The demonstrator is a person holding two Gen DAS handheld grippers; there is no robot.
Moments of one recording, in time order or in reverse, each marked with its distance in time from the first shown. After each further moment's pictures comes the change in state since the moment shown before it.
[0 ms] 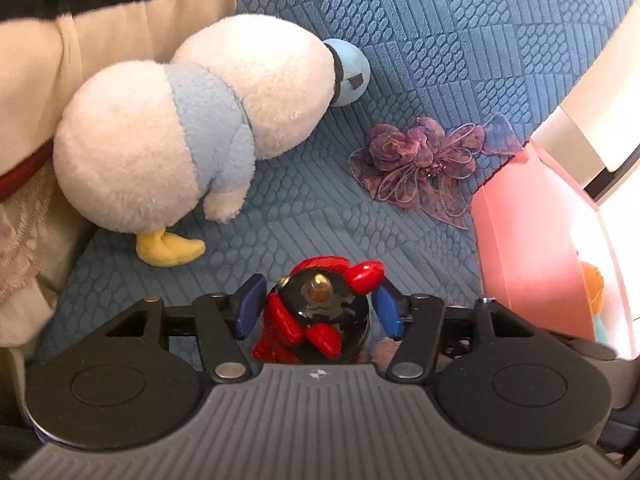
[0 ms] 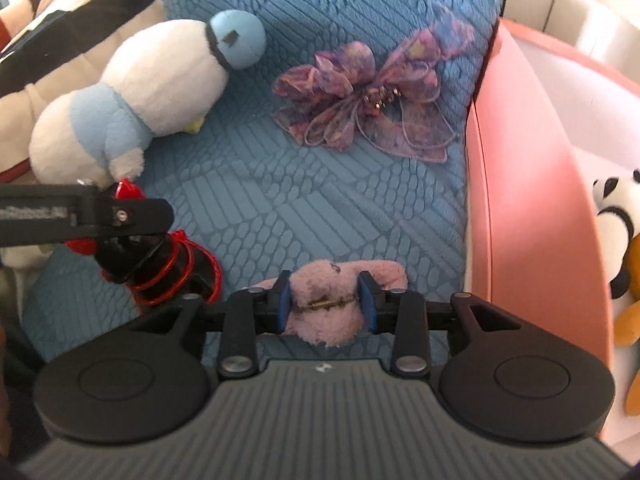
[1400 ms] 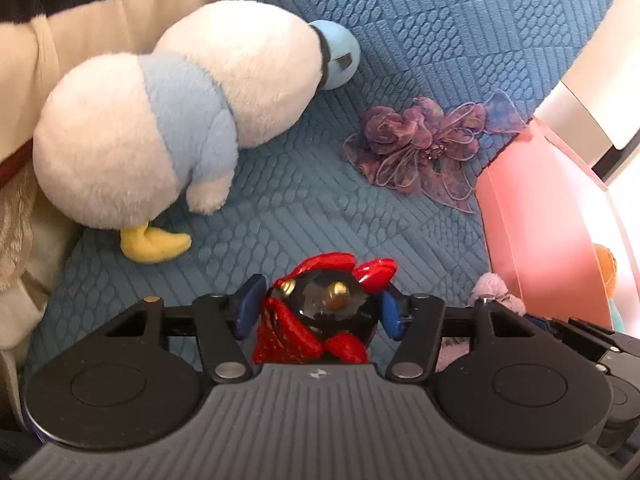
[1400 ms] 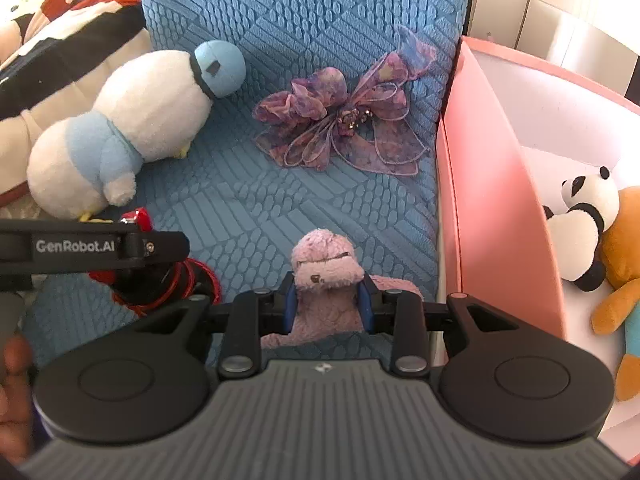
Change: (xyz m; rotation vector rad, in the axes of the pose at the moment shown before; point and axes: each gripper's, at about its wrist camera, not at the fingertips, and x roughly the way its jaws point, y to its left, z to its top) left arm 0.013 -0.011 -0.010 0.070 0.007 0.038; right arm -0.024 -0.003 -0.002 0.035 -0.073 -0.046
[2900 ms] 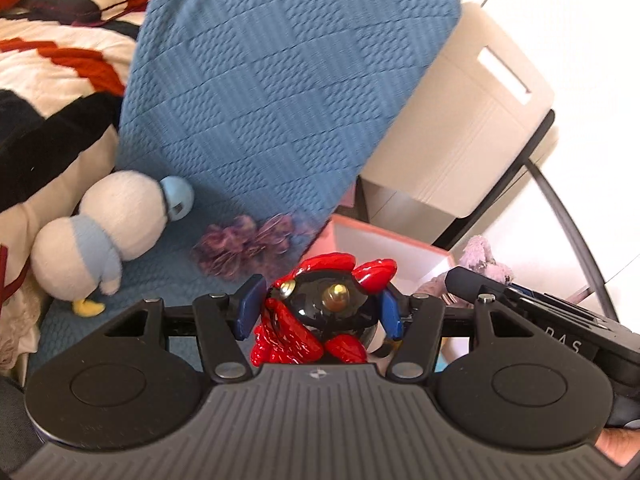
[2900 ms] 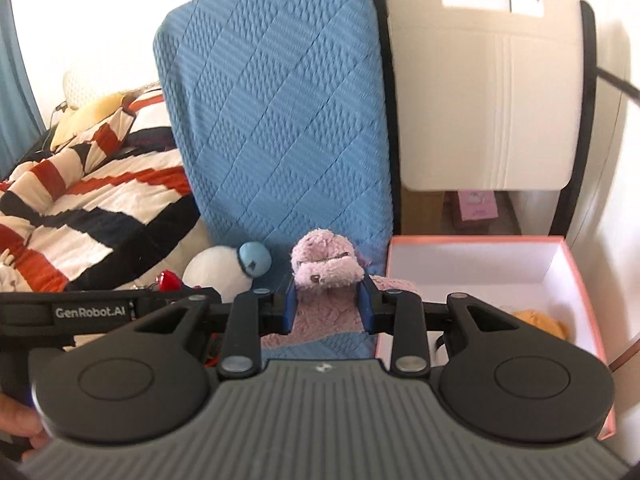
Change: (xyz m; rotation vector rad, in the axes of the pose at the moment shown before) left arm -0.197 -0.148 0.040 0.029 -0.180 -0.190; right arm -0.224 -0.079 0.082 0.051 -0.283 0.123
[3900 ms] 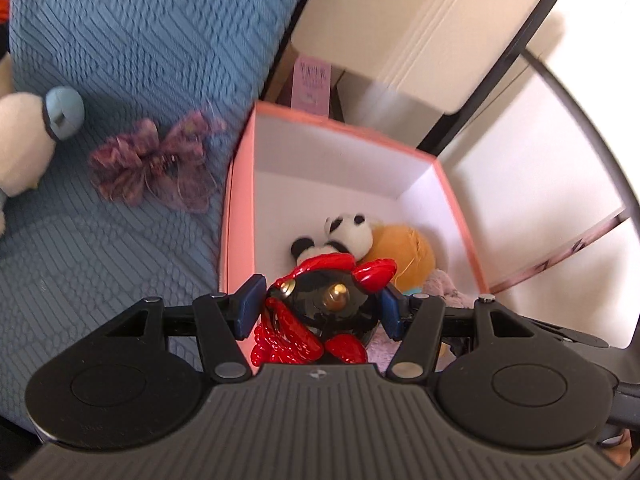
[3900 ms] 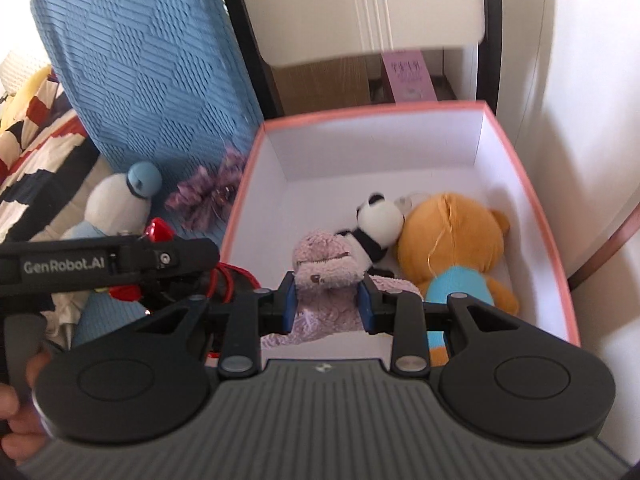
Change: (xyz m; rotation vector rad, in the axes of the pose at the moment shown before) left arm 0.152 -0.077 -0.078 0.061 0.235 -0.011; right arm 0.053 -0.135 -0.079 0.156 0.249 -0.082
